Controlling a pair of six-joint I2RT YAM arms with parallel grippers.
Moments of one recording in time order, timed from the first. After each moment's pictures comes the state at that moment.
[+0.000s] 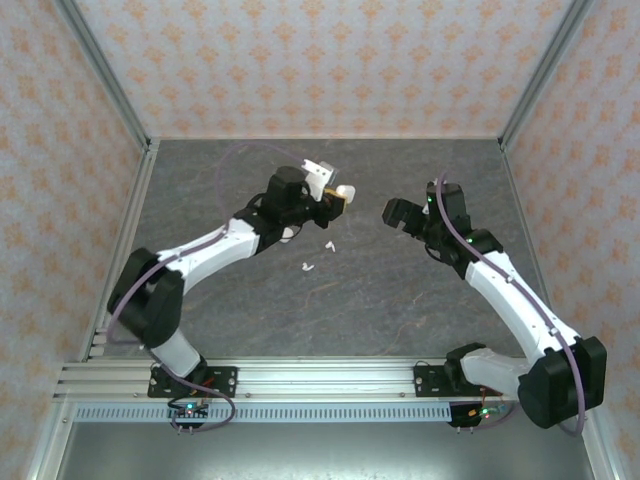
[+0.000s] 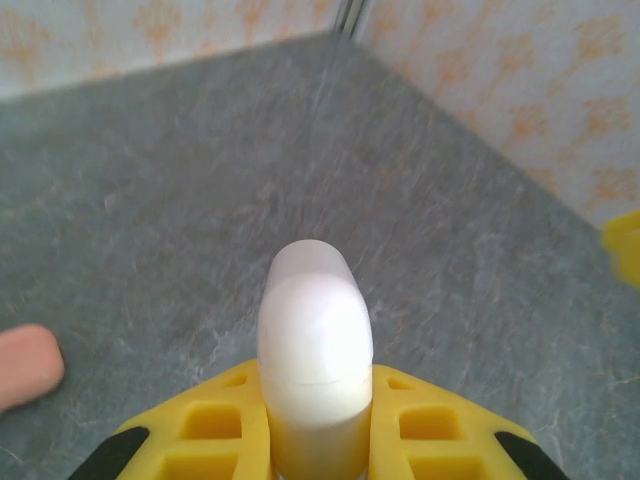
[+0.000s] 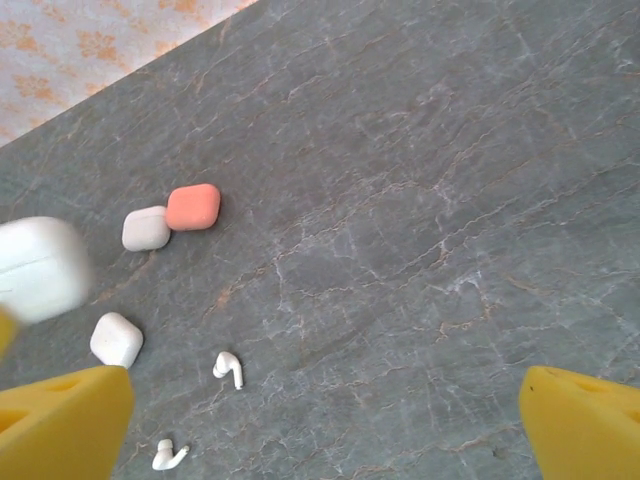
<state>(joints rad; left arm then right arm) -0.57 1.71 1.20 0.03 0.26 -0.20 0.32 1.12 0.92 -0.49 0.00 0.61</state>
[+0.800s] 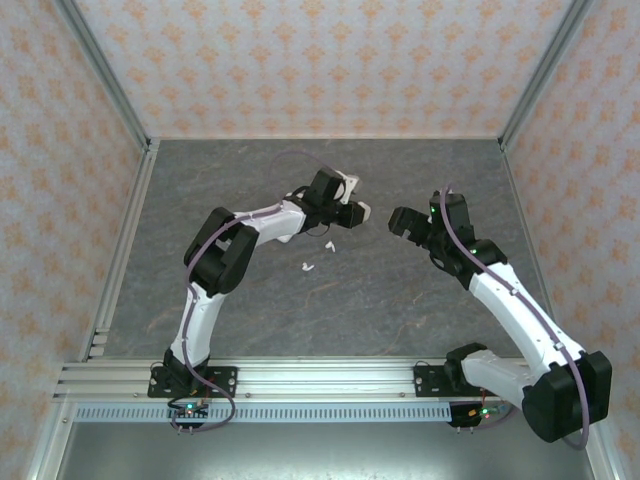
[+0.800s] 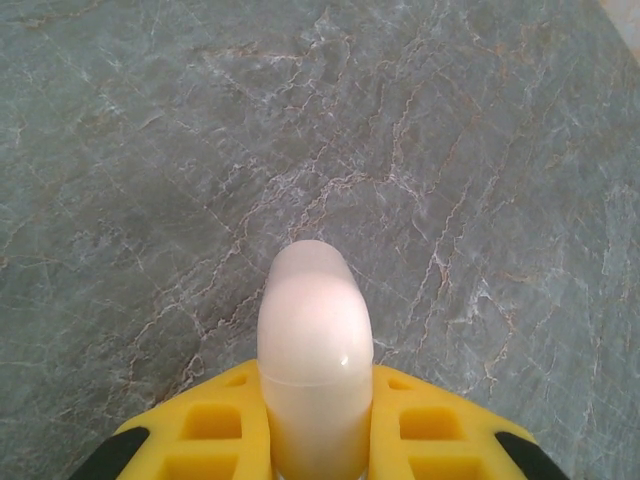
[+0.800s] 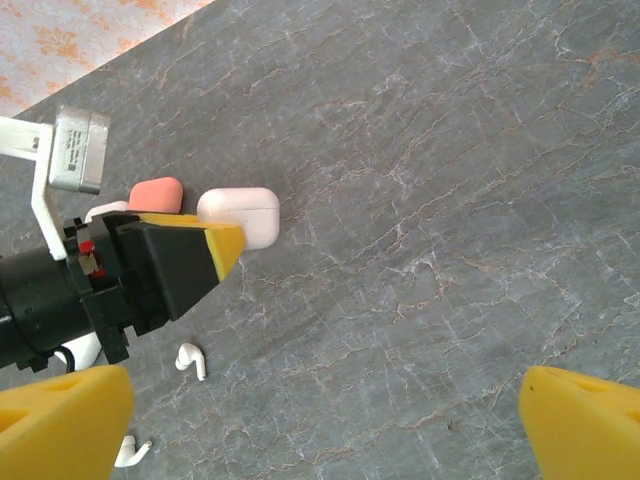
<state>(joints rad) -0.57 2.21 1.59 -0.09 0.33 -0.34 0.32 1.05 0.85 -0.51 0.05 0.61</state>
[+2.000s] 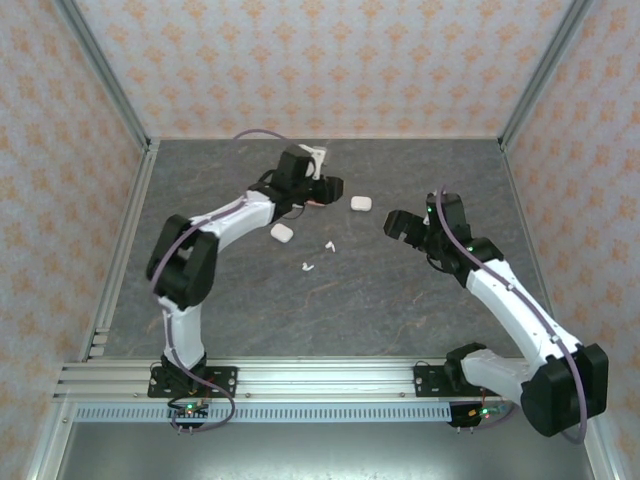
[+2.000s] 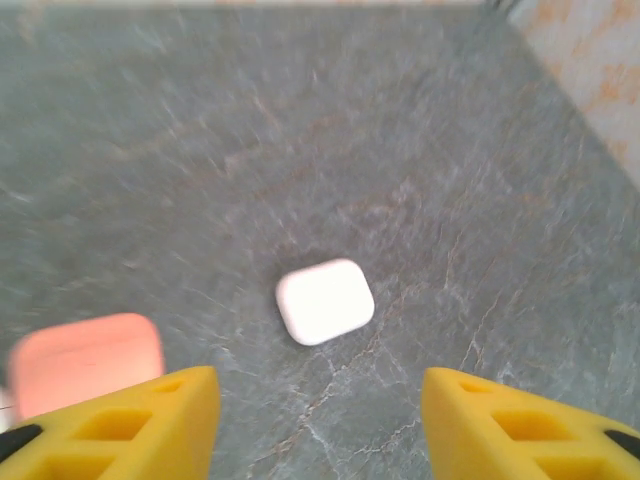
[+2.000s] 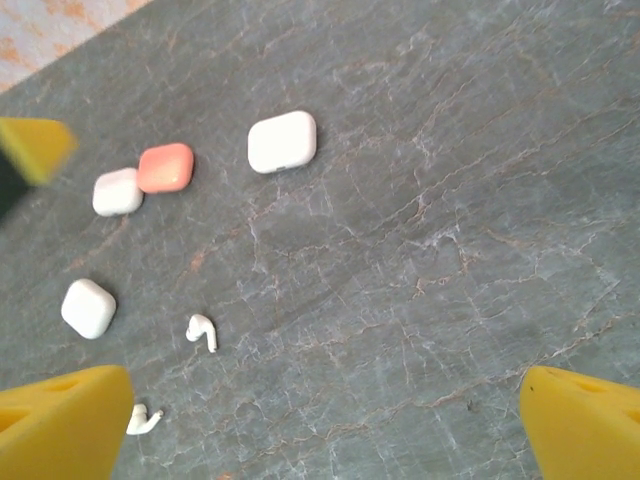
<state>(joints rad) -0.45 1.90 1.41 -0.08 0.20 -0.33 0.34 1.10 0.85 -0.51 -0.02 0.60</state>
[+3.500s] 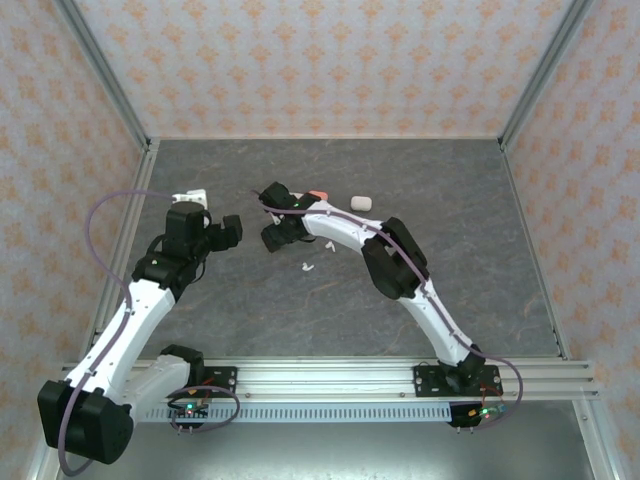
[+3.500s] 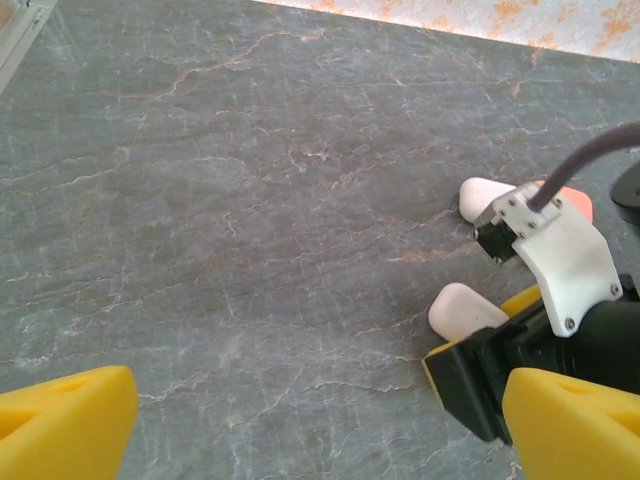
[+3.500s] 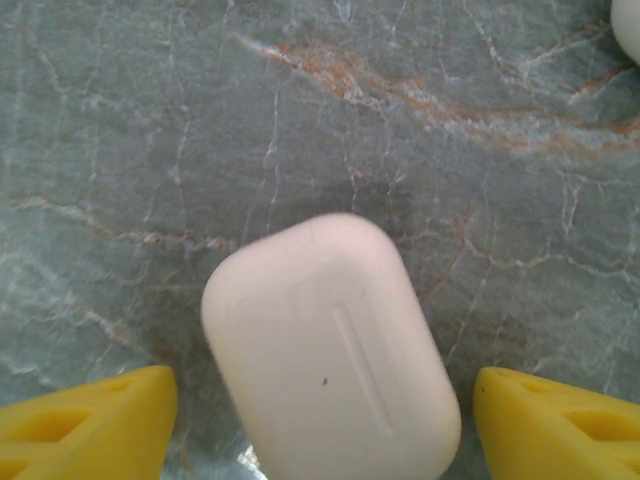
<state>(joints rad) -0.17 0.95 0.79 -0.48 -0.18 -0.29 0.84 2.43 2.05 -0.75 0.05 0.21</state>
